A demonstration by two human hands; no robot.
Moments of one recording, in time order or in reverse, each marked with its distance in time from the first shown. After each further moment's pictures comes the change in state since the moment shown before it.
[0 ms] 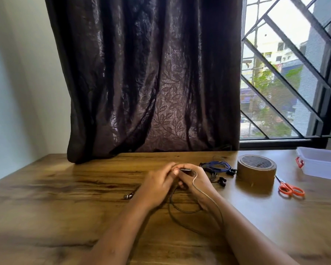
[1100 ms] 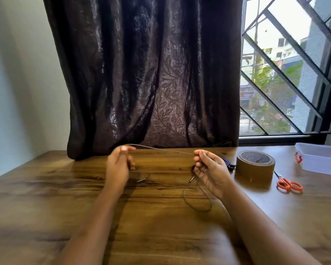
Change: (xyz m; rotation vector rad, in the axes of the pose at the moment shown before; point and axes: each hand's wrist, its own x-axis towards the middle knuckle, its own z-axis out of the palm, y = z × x) left_hand 0.007 -0.044 -0.044 -0.618 0.601 -0.180; right_hand 0.009 0.000 -0.037 0.572 0.164 0.098
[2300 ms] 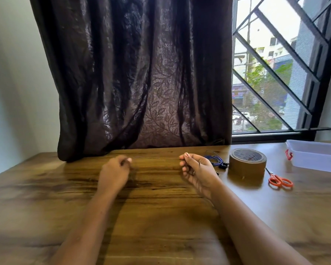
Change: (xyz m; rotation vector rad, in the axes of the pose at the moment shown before) left_hand -0.009 0.011 -0.001 0.715 -0.163 -0.203; right_hand -0.004 0.006 0.010 -0.203 -0.033 0.072
